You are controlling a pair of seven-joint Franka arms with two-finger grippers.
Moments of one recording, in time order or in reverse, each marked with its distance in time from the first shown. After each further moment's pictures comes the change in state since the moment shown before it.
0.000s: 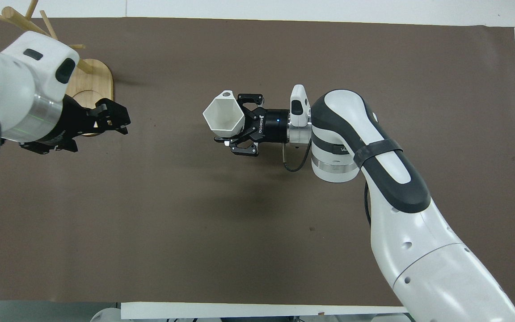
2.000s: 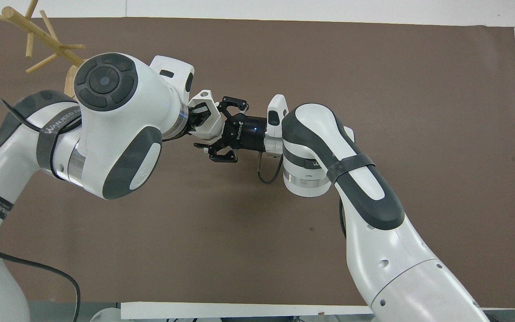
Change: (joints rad) left arm -0.141 0.188 0.005 -0.096 -0.017 0.400 -0.219; right arm 0.077 0.000 0.003 0.019 0.081 0.137 -0.031
